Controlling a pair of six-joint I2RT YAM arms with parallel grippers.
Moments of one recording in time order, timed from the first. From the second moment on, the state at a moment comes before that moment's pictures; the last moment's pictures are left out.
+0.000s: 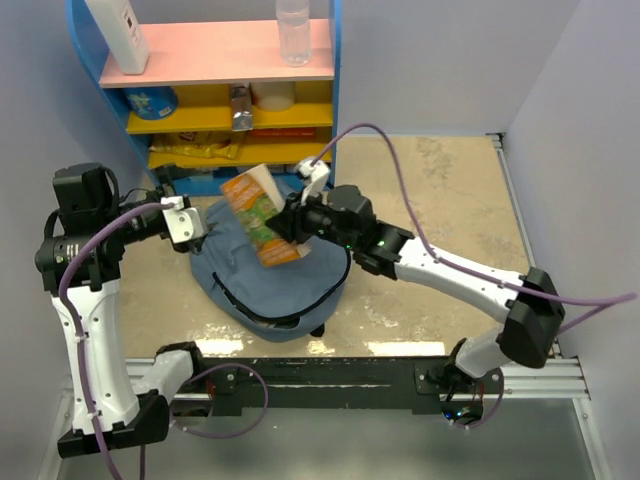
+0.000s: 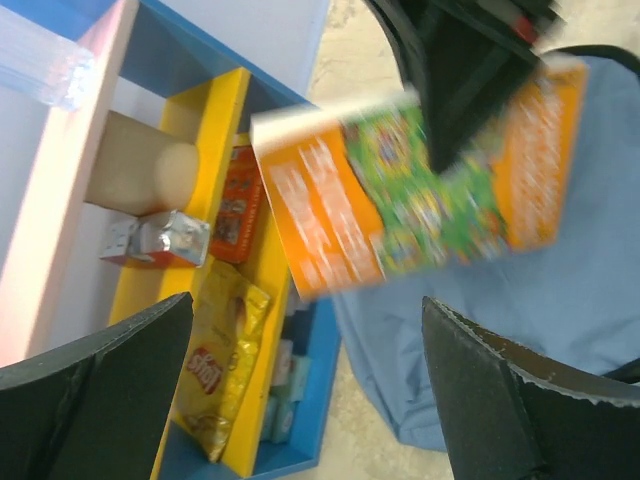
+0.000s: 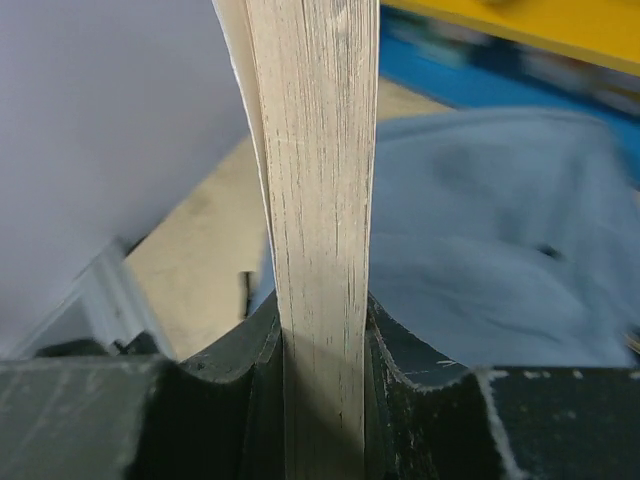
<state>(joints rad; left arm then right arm) 0.17 1.00 1.56 -1.14 1.02 1.31 0.96 1.51 1.23 0.14 -0.07 0.38</state>
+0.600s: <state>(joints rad) -0.68 1.12 1.16 -0.93 0.69 0.80 0.76 0.91 1.10 -0.39 0.50 0.53</state>
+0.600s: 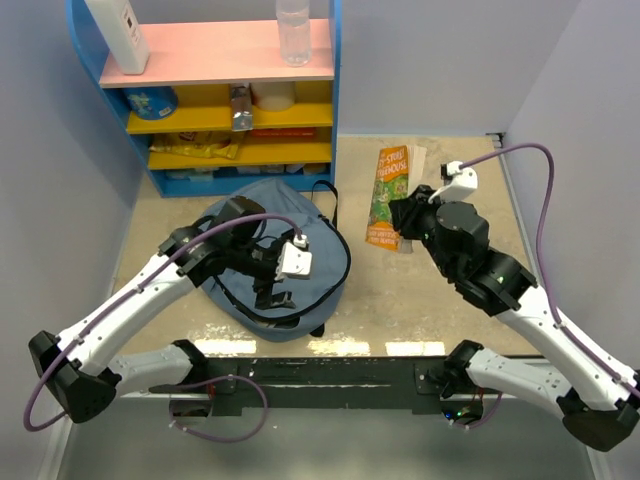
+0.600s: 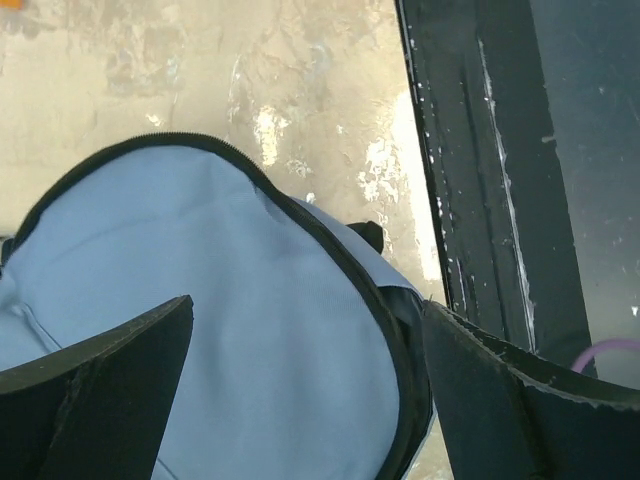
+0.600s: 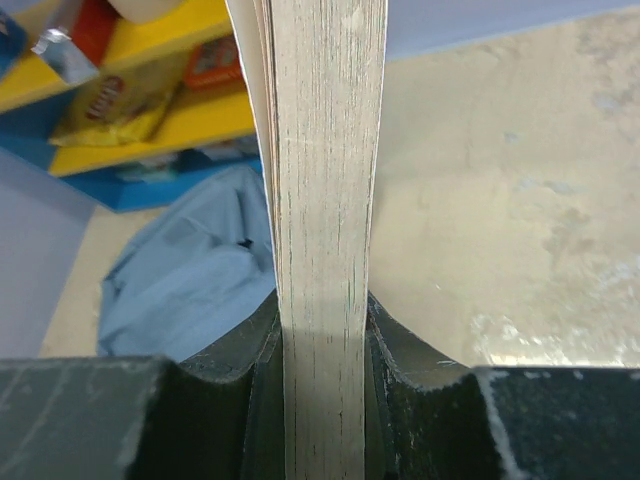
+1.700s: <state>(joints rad) -1.02 1.29 0.83 -0.44 -0.05 0.48 0.76 0.77 0.99 -0.56 0.55 0.64</state>
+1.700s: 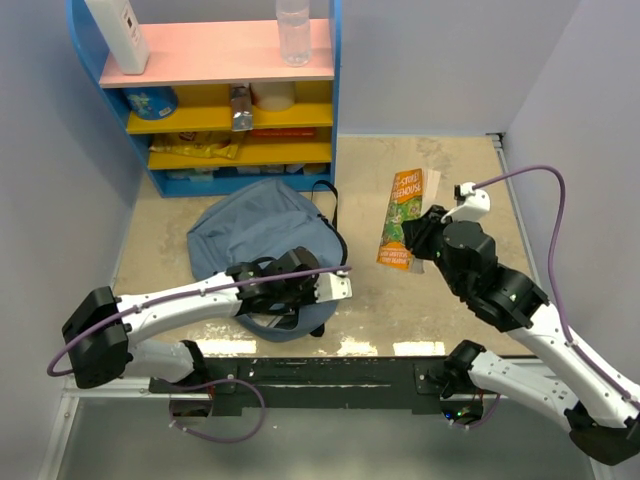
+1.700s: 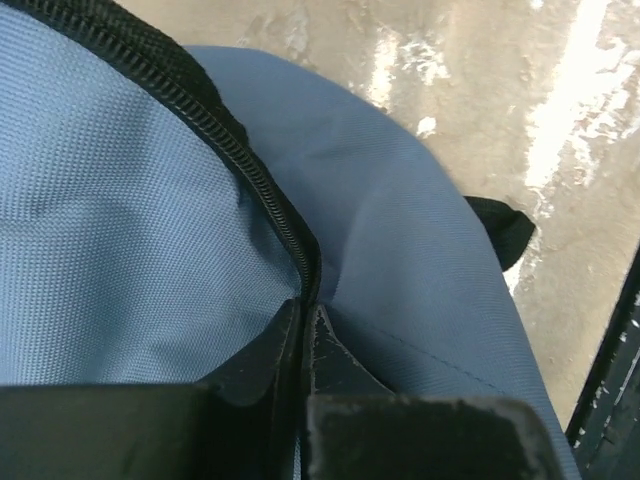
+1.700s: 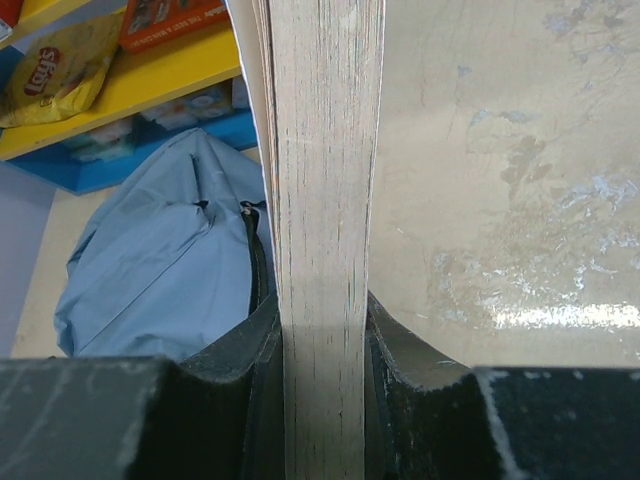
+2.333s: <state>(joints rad) -0.84 1.22 1.30 -0.65 -0.11 0.58 0.76 0.77 0.73 -0.37 0.23 0.82</state>
